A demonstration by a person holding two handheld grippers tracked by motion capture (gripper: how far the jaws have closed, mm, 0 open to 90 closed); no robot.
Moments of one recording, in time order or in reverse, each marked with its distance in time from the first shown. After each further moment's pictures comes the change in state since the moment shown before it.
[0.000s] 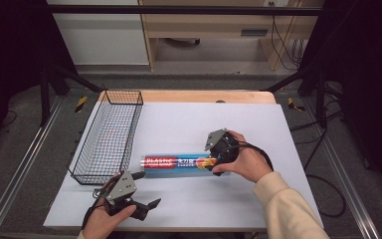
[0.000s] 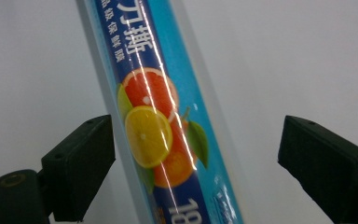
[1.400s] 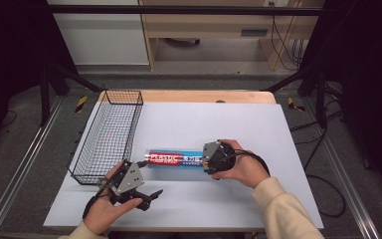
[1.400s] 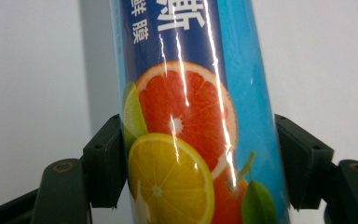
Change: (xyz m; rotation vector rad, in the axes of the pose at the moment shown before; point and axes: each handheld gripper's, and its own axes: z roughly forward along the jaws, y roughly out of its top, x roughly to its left) left arm 0.010 0.038 0.009 0.086 0.070 0.229; right arm 0.019 -0.006 0.011 0.013 -0.040 -0.164
